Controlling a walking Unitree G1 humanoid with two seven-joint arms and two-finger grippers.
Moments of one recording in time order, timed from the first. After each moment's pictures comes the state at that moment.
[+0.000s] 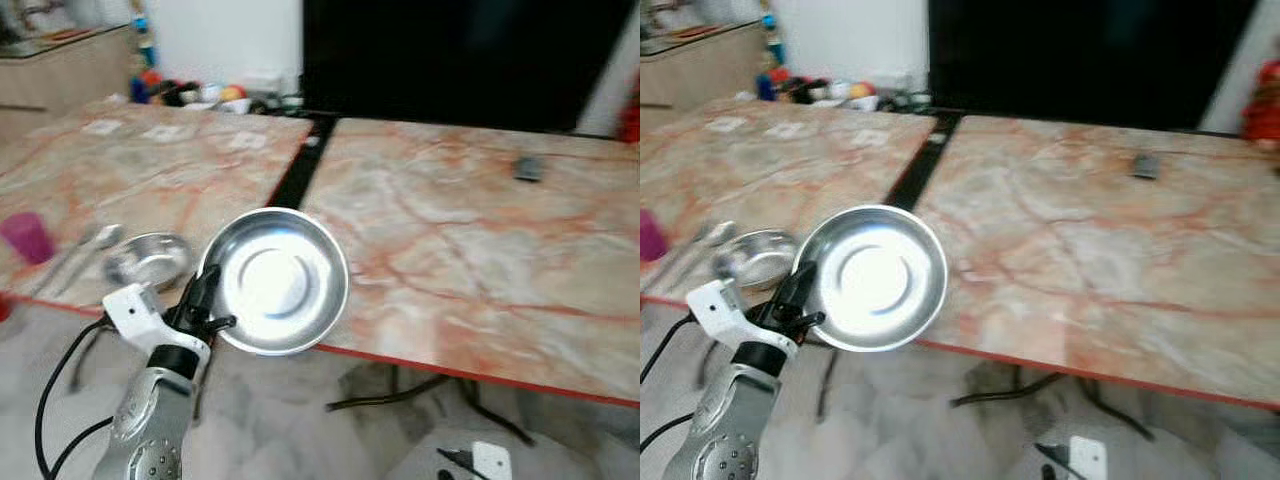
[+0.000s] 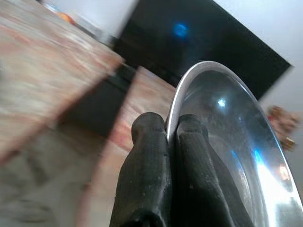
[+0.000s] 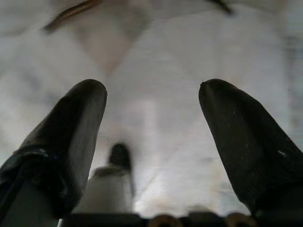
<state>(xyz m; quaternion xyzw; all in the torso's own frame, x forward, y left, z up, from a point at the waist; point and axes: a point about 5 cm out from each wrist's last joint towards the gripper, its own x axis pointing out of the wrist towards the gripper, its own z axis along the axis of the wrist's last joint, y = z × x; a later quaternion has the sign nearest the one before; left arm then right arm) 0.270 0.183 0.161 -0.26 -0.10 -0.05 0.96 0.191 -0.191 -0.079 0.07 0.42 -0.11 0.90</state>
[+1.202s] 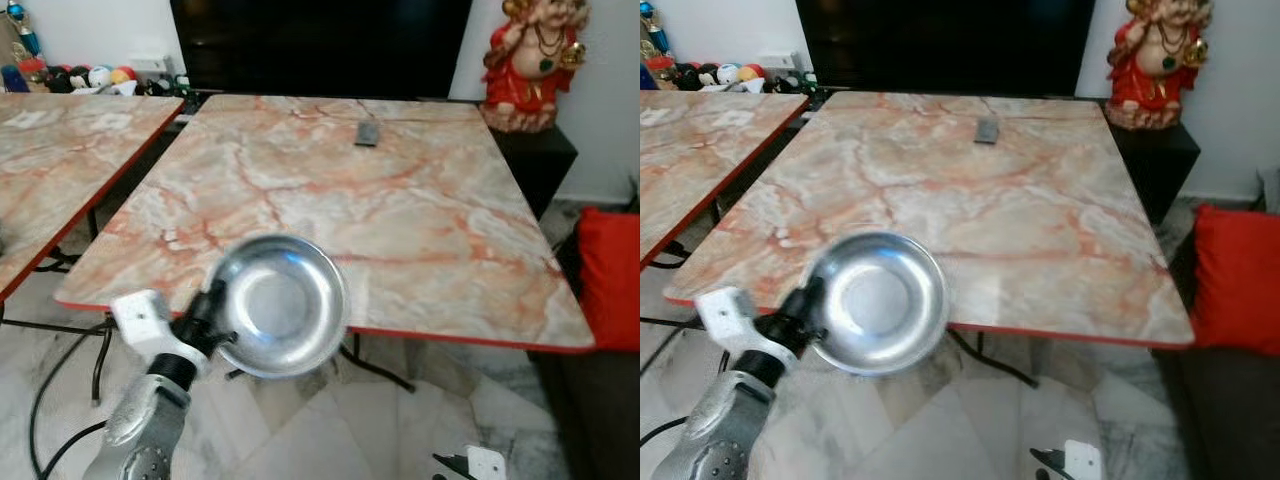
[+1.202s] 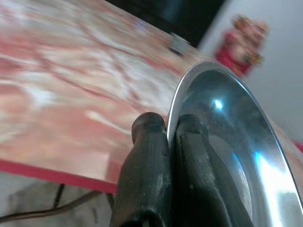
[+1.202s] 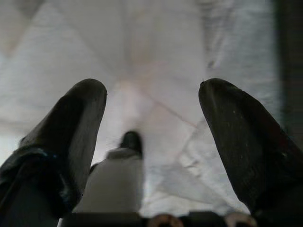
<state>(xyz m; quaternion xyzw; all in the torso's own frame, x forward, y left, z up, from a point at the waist) 0.266 0.180 0.145 -0.19 -0.03 -0.12 0.97 0.183 -0.195 -0.082 0.07 0.43 -0.11 0.89</state>
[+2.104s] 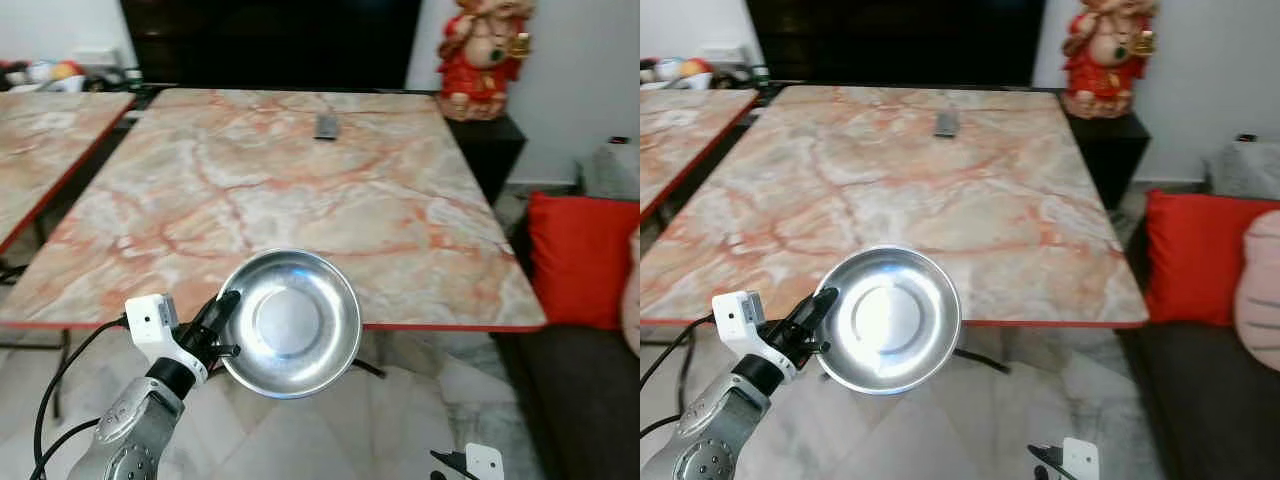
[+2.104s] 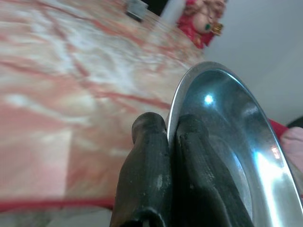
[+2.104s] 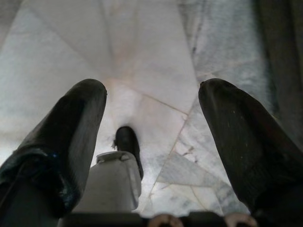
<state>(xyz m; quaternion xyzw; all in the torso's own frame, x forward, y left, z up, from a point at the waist) 0.267 0.188 0.137 -0.21 -0.01 -0.15 0.97 0.186 -0.185 -0.082 0.07 0.43 -0.10 0.90</state>
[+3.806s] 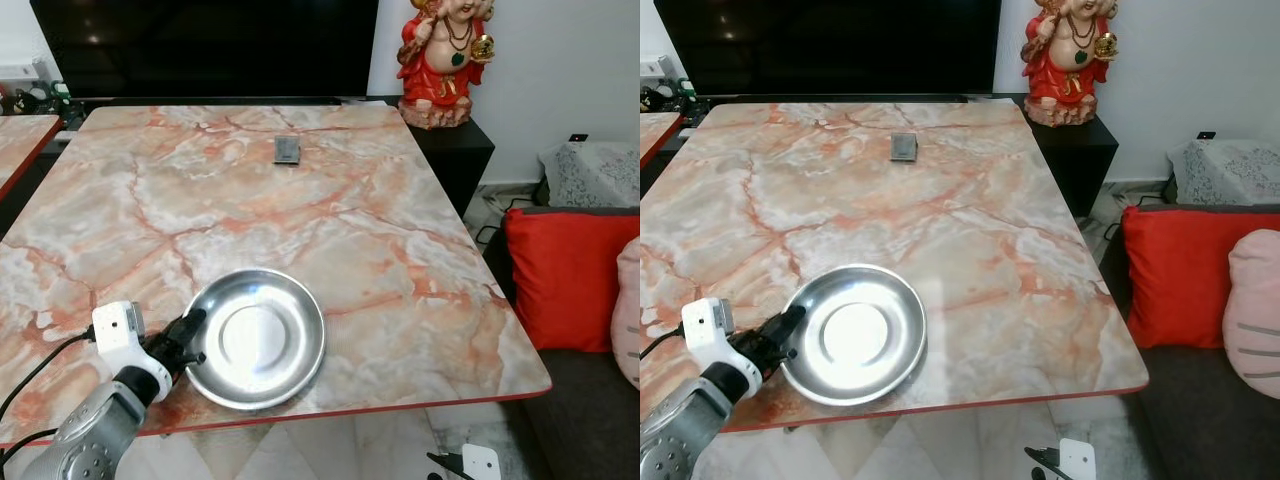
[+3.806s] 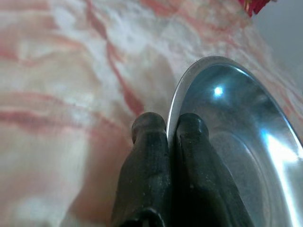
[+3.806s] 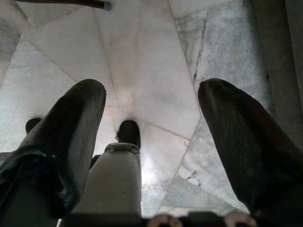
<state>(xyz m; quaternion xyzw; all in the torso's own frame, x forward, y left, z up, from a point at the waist) 0.260 0.226 0.123 -0.21 0.09 -0.08 0.97 0.186 -0.184 -0.083 0.06 0.43 -0.09 0.89</state>
